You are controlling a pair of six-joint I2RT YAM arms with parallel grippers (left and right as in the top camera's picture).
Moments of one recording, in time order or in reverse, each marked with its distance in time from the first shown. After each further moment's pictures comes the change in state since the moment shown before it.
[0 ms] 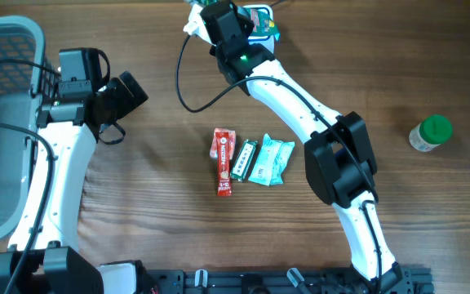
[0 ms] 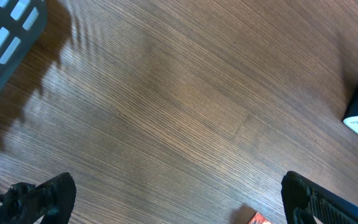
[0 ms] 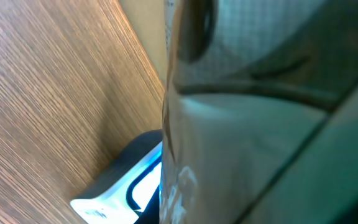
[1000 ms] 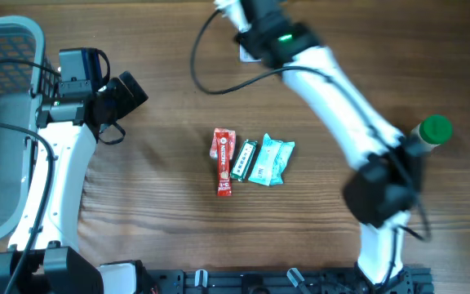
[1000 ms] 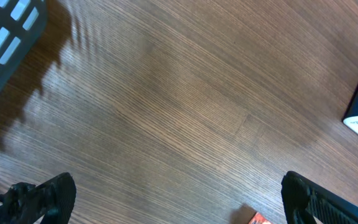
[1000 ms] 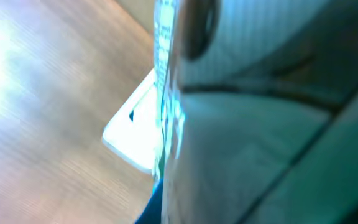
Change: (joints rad) left arm 0.000 0.000 0.000 0.000 0.000 0.000; right arm -0.116 -0.293 -0.015 -0.450 -0.213 0.359
